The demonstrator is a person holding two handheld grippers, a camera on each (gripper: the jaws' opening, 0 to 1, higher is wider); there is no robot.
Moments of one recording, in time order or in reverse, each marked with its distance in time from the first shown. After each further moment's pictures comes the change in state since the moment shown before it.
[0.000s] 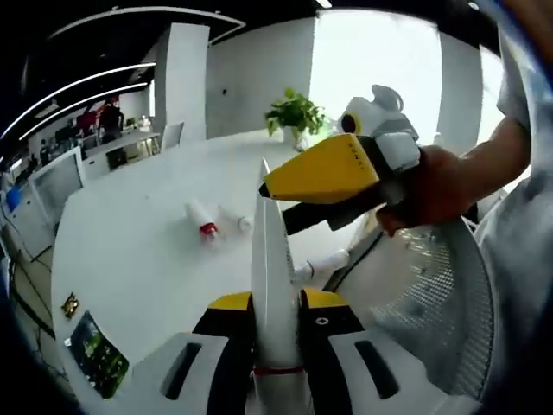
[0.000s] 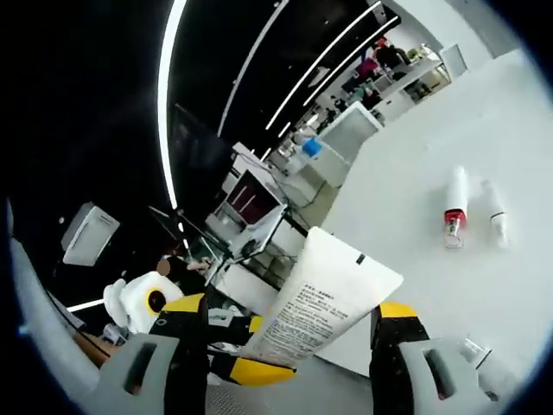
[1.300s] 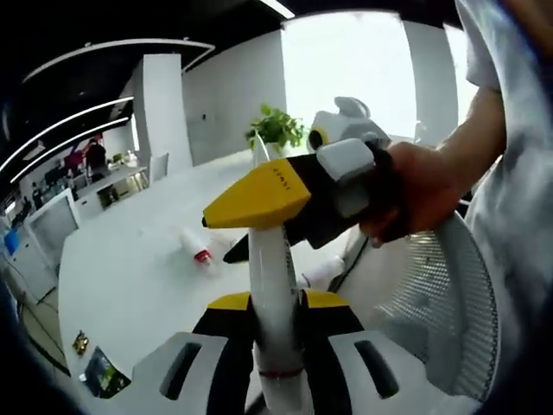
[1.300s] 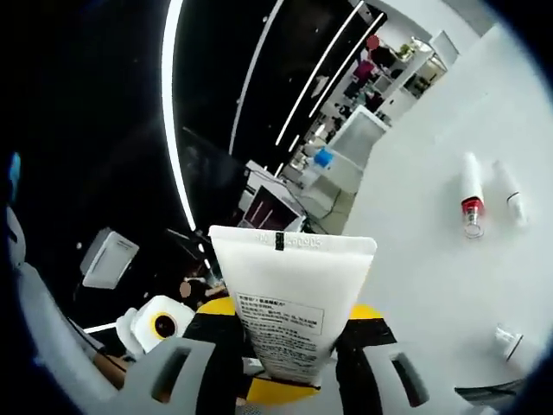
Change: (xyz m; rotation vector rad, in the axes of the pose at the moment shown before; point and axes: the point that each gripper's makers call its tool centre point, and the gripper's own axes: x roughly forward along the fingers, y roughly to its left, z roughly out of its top) left arm 0.000 -0.013 0.011 0.134 -0.067 -0.025; right arm 0.009 0.023 -0.003 0.075 -0.046 0.125
